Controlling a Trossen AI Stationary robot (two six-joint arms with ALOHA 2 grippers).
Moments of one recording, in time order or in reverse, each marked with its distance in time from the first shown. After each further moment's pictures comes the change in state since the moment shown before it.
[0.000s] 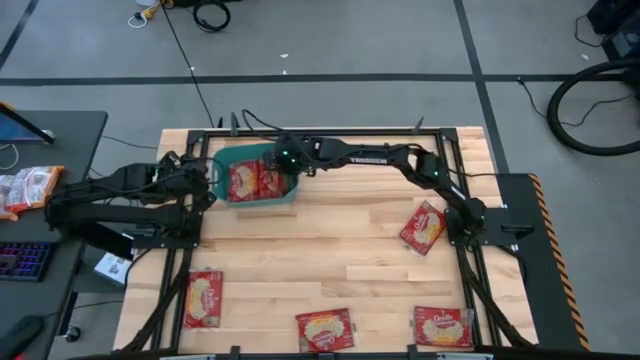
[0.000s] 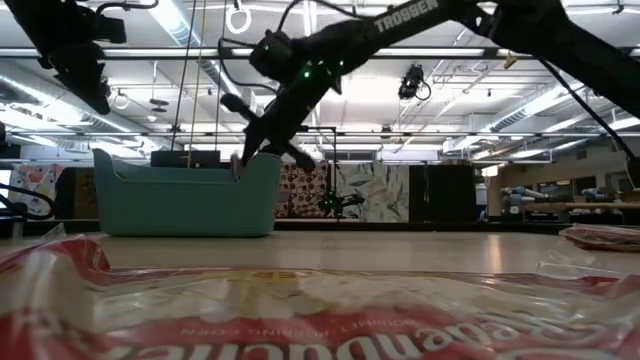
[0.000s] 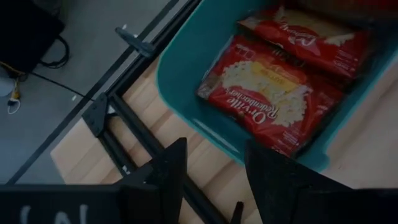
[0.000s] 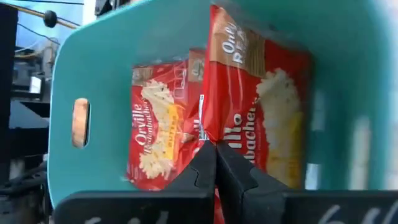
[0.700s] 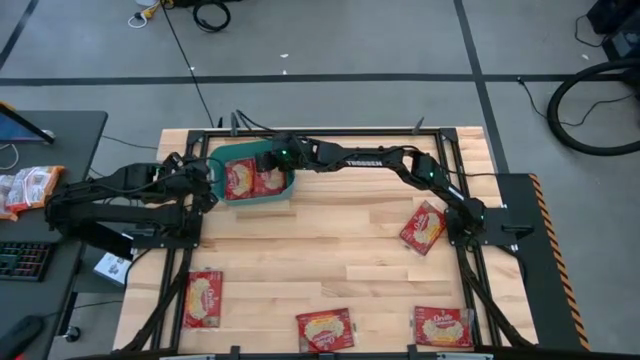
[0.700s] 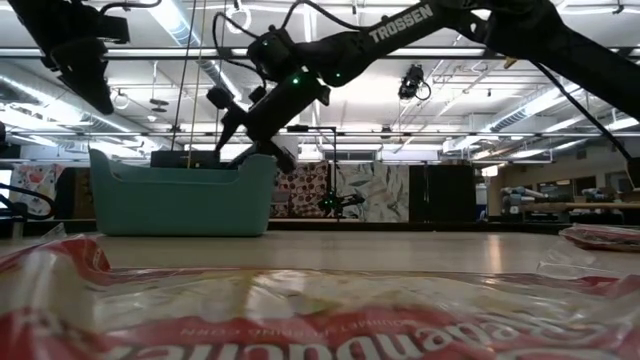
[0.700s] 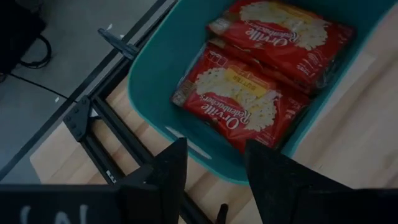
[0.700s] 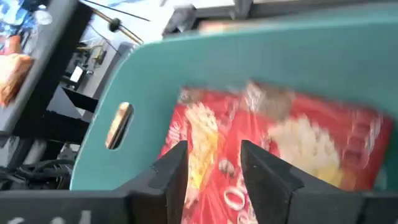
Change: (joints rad) left arm 0.001 0.008 0.000 0.036 0.051 0.007; right arm 0.009 0.043 -0.004 0.295 0.038 -0.293
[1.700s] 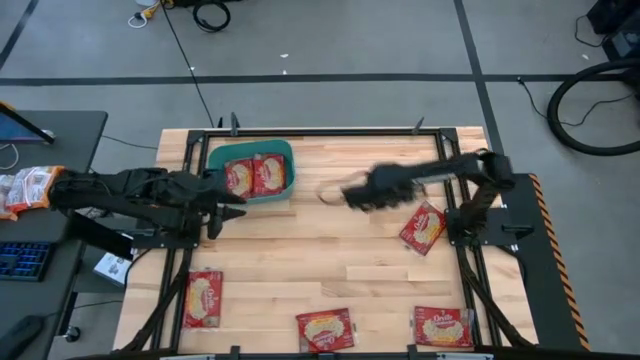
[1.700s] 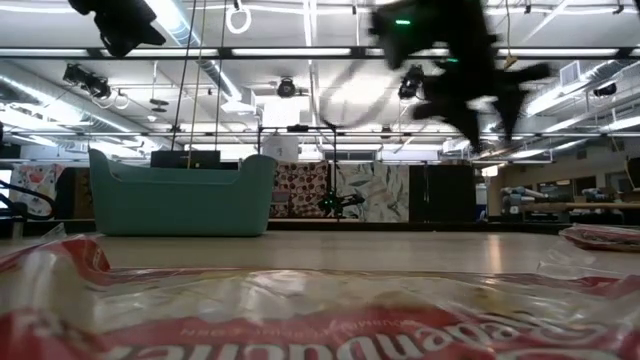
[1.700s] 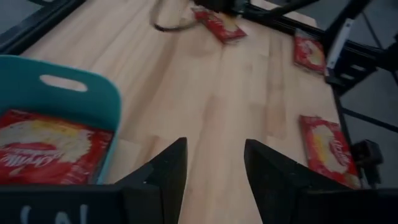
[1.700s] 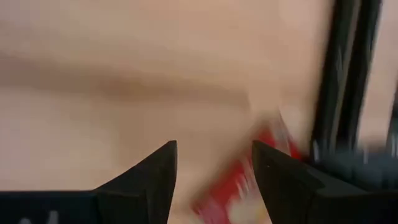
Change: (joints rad) left arm -0.244 0.009 0.000 0.565 0.415 0.044; right arm 0.215 -0.631 -0.667 -1.289 0.163 0.512
